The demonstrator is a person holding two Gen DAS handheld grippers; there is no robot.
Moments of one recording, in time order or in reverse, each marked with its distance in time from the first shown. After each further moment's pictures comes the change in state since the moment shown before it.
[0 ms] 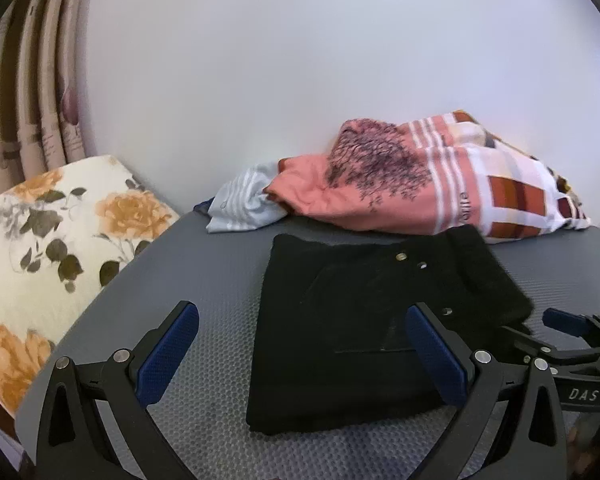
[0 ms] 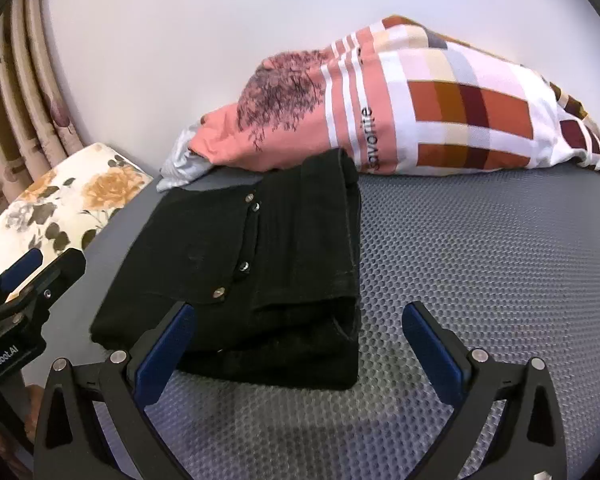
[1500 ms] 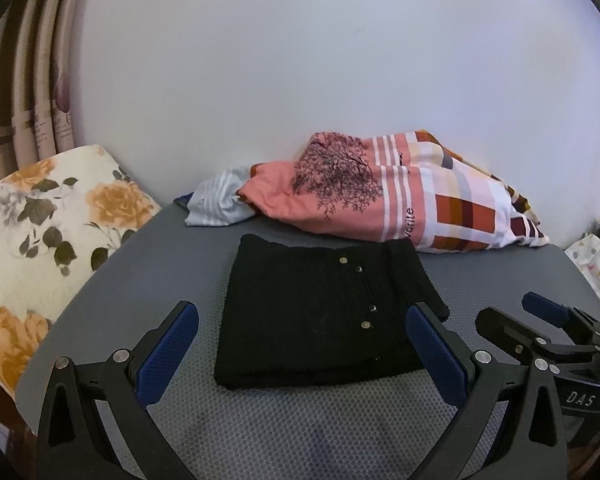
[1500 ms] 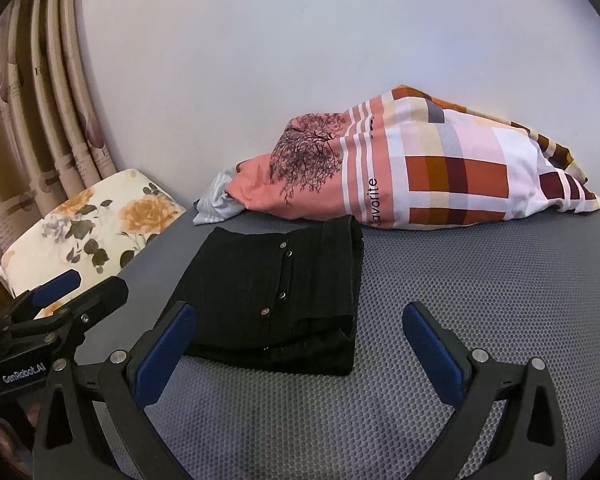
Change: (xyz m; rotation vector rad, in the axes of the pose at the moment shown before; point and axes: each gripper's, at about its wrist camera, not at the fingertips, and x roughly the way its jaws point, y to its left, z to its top) left arm -0.064 -0.016 0.022 -0.071 0.037 -0.093; right arm -0.089 0.012 0.016 -0.053 -0.108 0.046
